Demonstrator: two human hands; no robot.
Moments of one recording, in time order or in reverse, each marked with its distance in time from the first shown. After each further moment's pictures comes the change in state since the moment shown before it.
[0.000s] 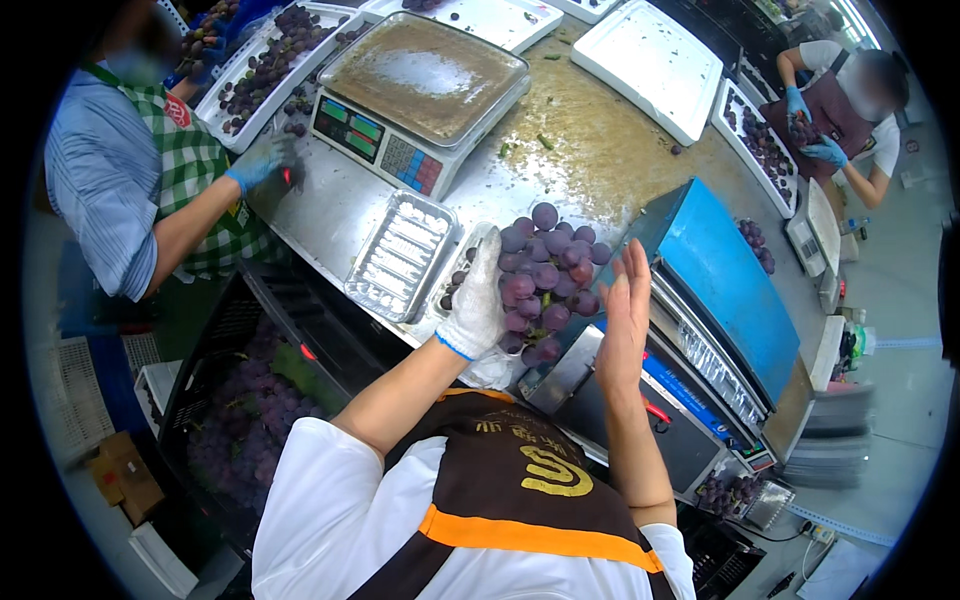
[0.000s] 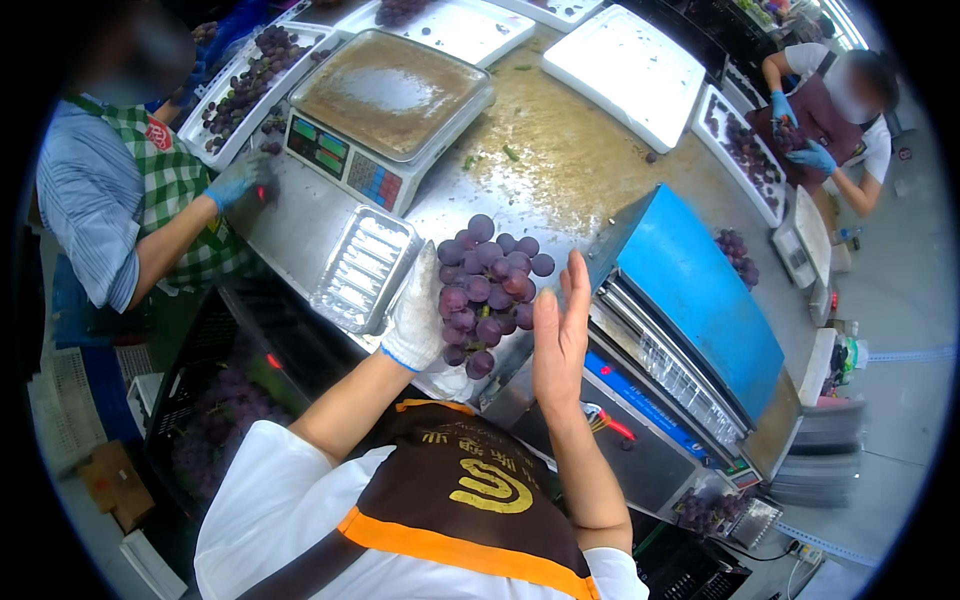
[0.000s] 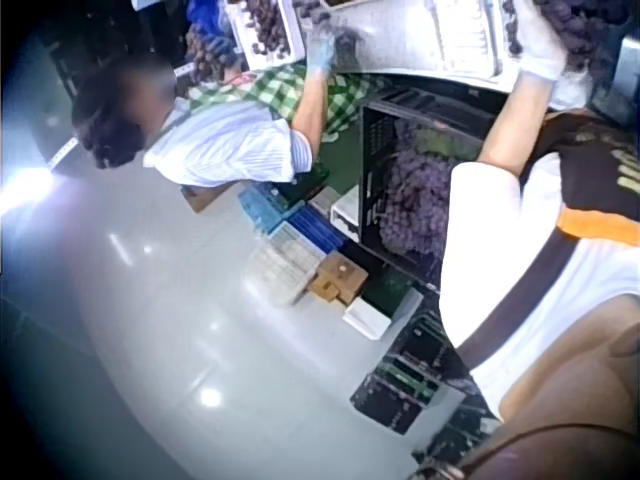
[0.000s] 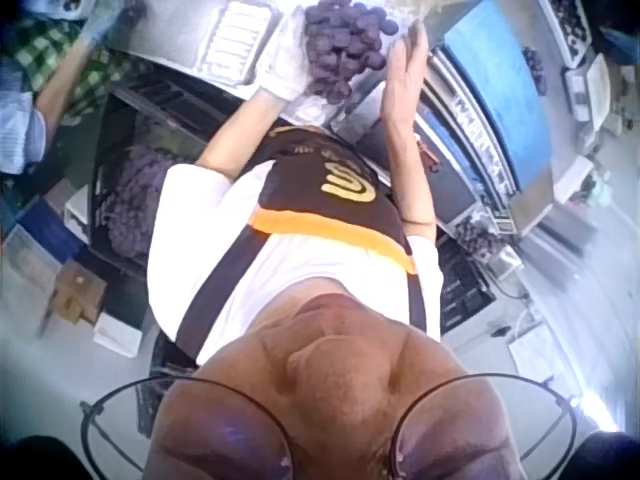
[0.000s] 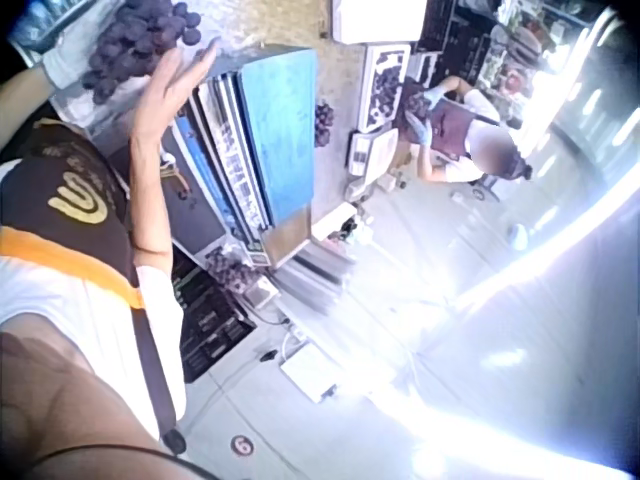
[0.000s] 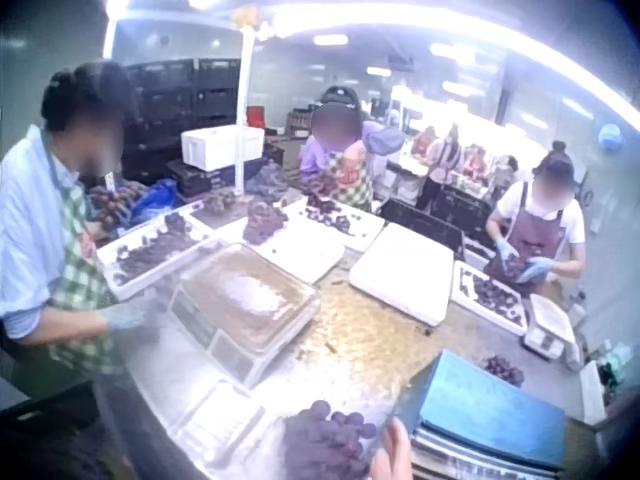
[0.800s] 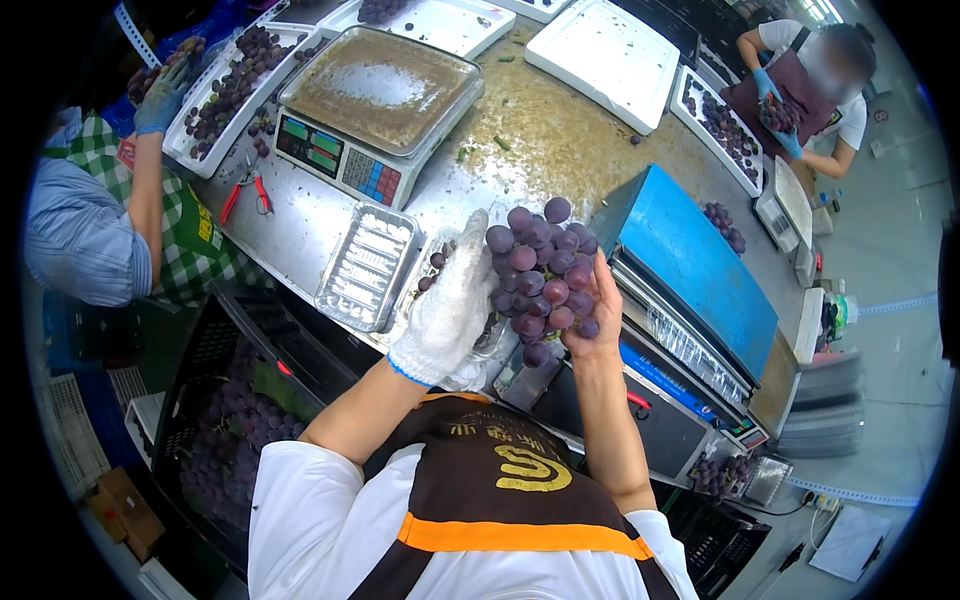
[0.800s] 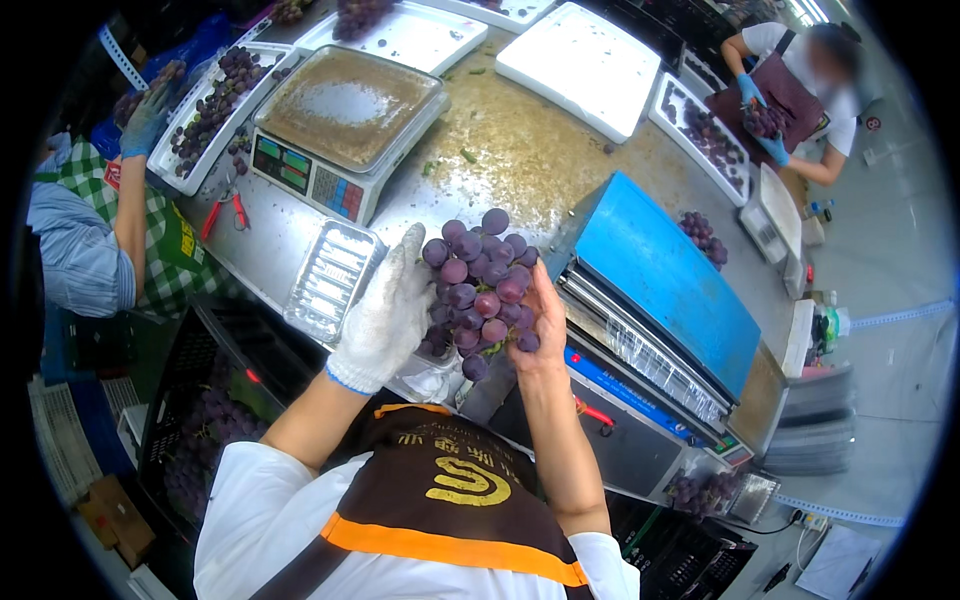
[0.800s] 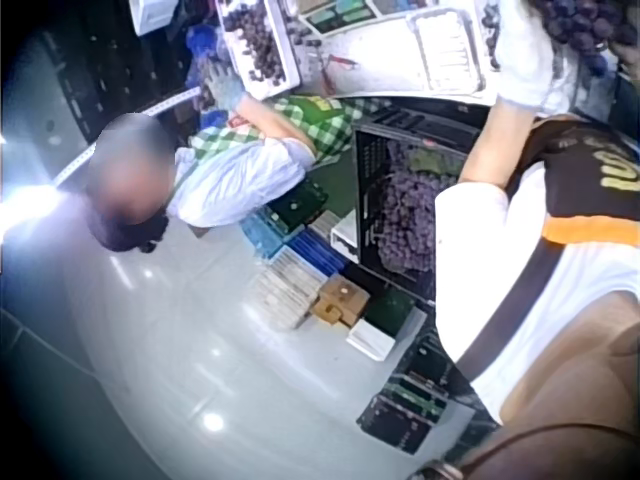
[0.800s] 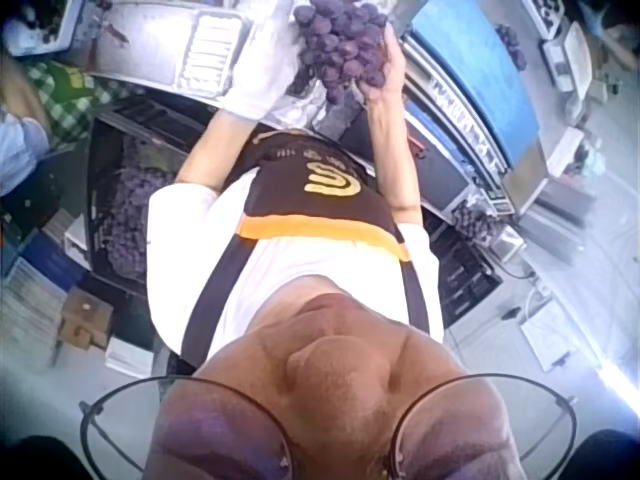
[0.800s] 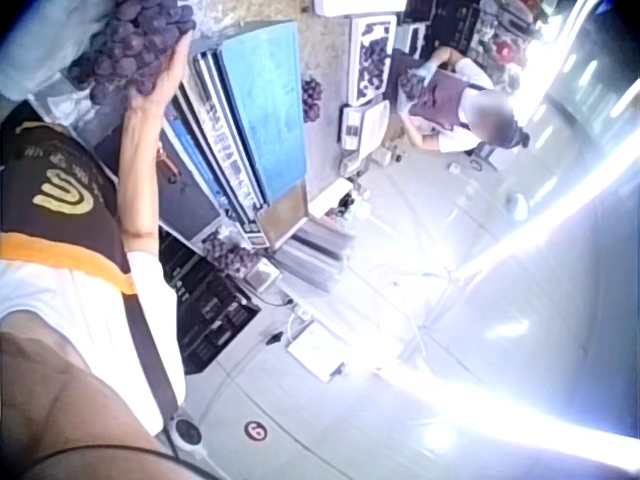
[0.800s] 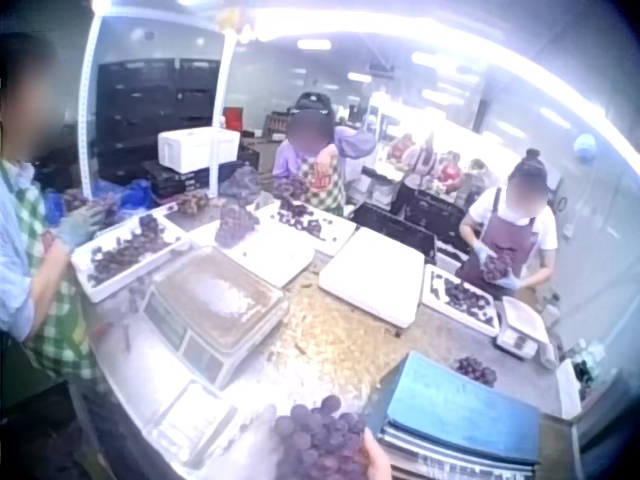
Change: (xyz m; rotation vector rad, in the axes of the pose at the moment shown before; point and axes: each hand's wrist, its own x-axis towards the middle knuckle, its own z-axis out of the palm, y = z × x) left_hand -0.016 0.010 0.052 0.316 0.154 0.071; right_hand 0.024 0.023 -0.020 0.998 -0.193 0.416
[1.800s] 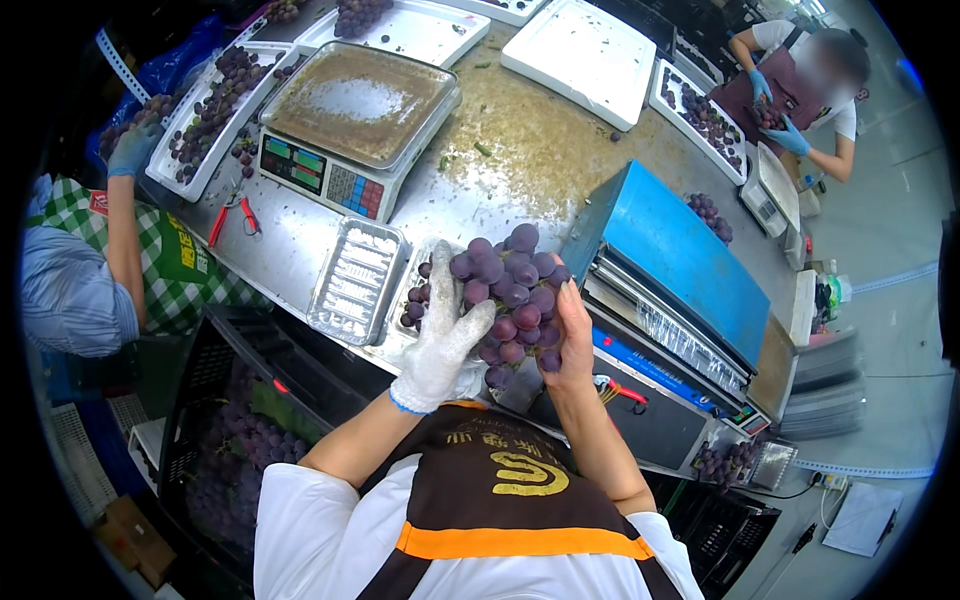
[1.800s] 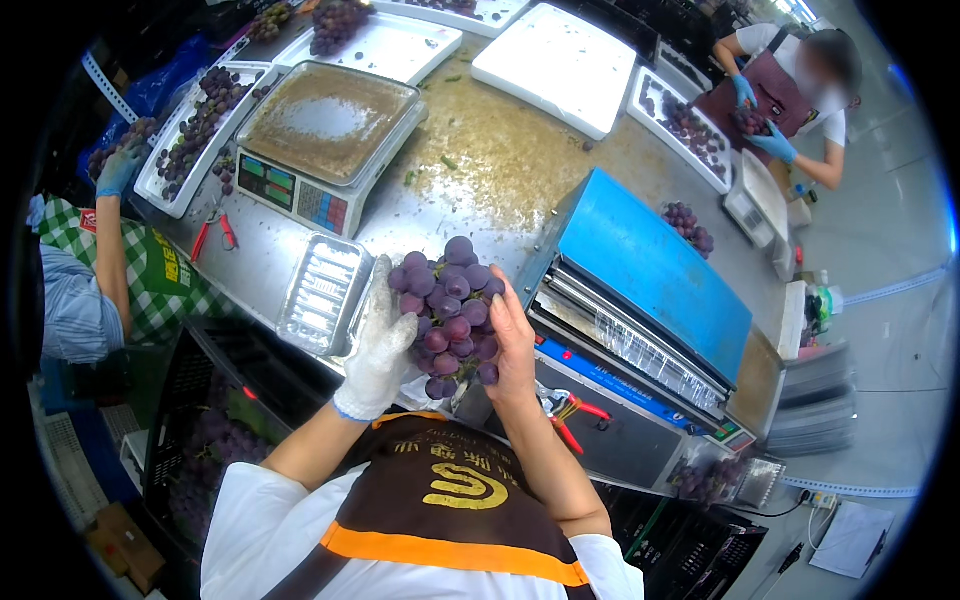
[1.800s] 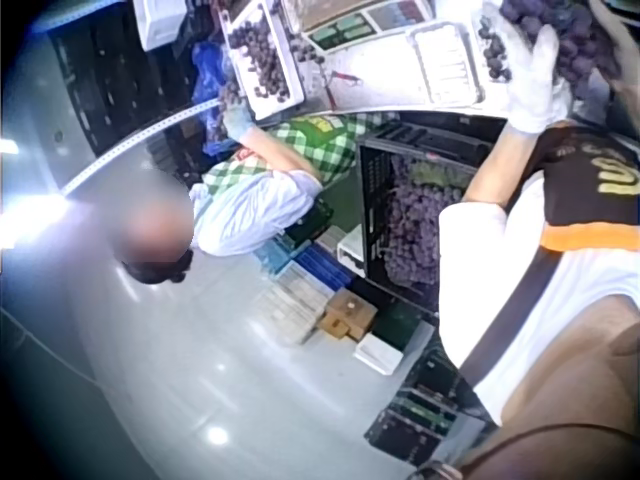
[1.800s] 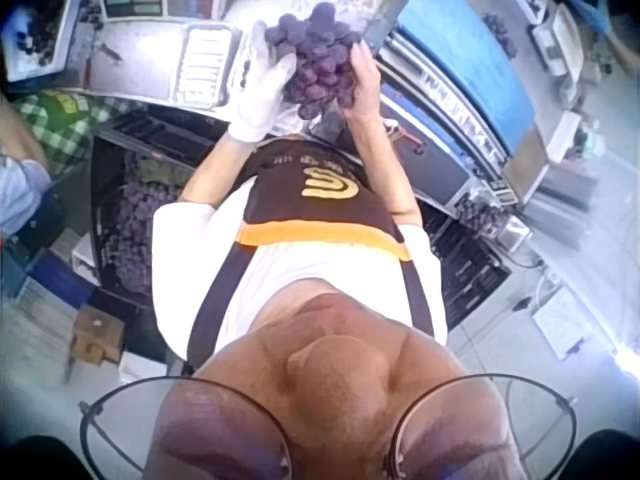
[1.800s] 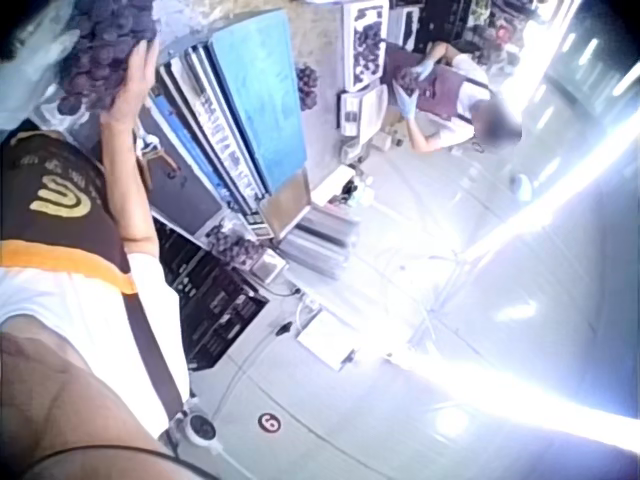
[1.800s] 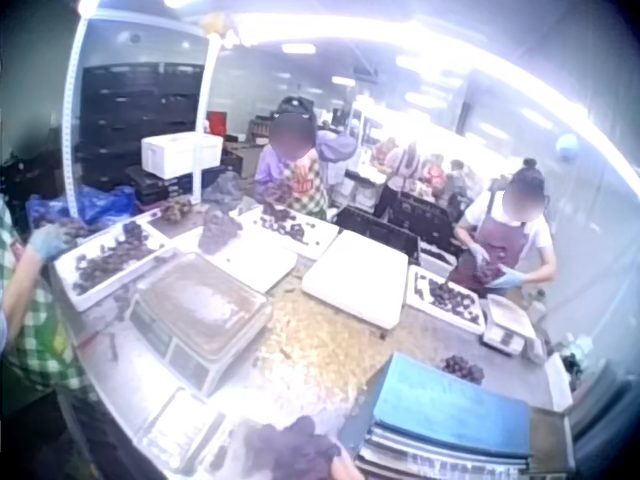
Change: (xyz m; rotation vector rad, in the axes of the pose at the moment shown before) left_hand -0.019 -0.030 -0.033 0.333 -0.056 0.174; right_hand -0.029 0.028 0.009 -0.353 0.089 -0.190
